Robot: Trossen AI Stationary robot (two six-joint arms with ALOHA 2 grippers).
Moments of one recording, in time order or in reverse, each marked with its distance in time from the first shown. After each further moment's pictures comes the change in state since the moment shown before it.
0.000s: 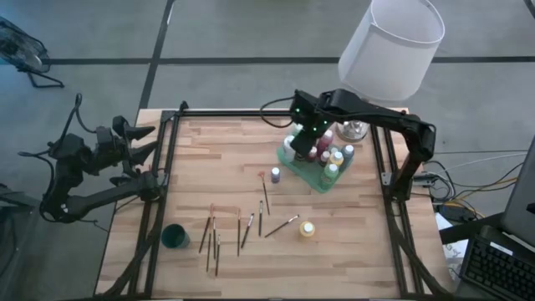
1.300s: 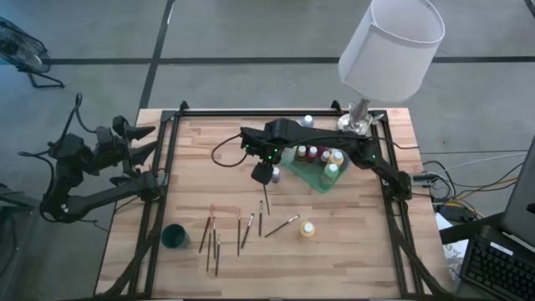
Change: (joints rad) left arm 0.000 0.000 0.000 0.000 0.000 0.000; right arm 0.210 0.560 0.577 -0.104 -0.031 0.013
